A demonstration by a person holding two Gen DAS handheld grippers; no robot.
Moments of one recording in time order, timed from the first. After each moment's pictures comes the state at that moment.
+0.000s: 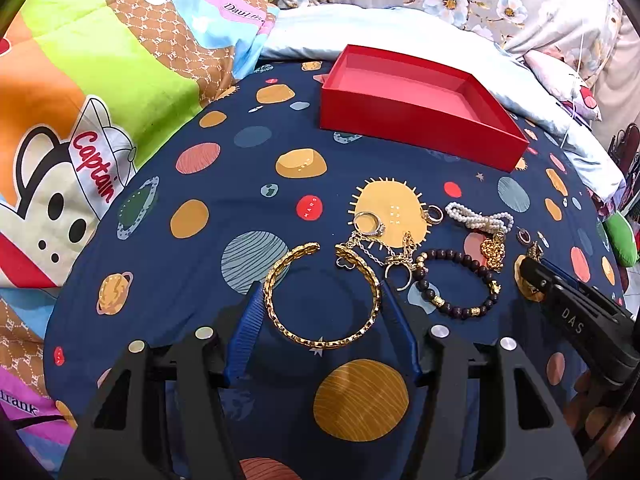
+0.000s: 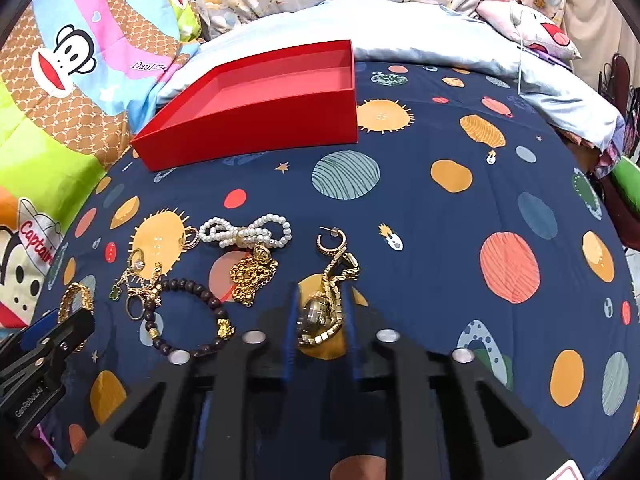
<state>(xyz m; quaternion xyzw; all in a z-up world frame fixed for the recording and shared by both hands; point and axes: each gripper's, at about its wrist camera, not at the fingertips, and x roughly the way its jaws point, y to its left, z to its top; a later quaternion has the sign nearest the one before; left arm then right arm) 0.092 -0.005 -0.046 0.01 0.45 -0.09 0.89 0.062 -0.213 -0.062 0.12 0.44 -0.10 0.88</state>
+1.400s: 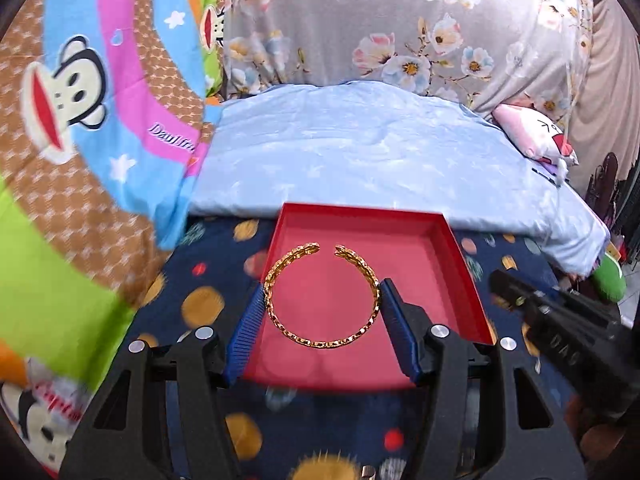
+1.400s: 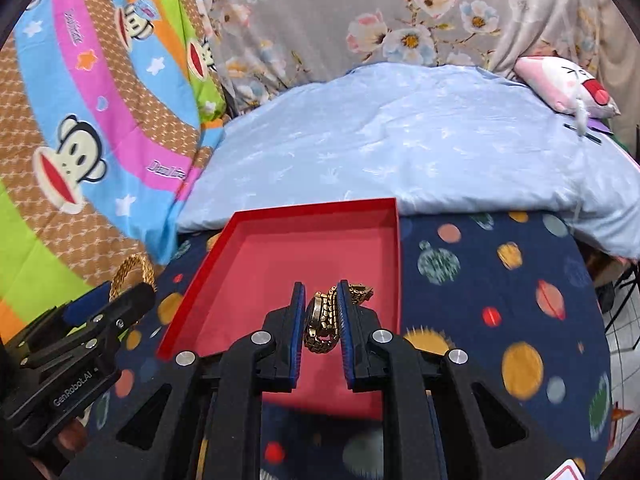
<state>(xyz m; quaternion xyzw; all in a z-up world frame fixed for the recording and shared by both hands) 0.265 -0.093 0.057 0.02 0.34 -0.16 0.93 0.230 -0.267 0.046 0.13 0.35 -0.05 0.92</state>
